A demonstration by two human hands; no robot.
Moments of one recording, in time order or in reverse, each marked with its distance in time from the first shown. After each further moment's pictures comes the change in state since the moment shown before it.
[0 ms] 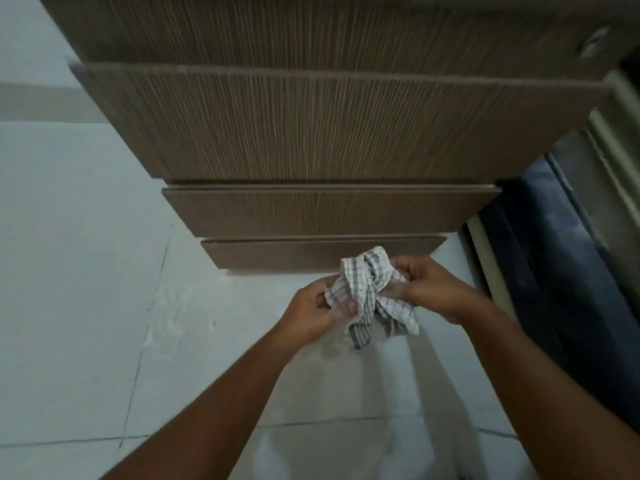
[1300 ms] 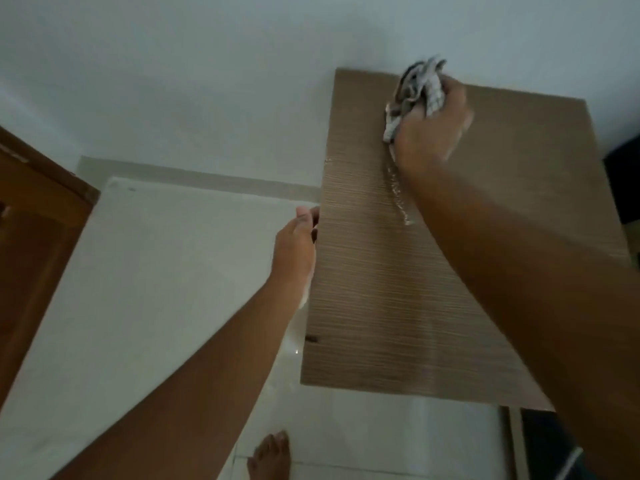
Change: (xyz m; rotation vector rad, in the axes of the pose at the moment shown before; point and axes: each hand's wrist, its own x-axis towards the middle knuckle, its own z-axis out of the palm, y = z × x) left_hand -0.023 0.389 -0.274 -0.460 0.448 -0.009; right_hand 0.183 -0.562 0.009 0.162 0.970 -0.339
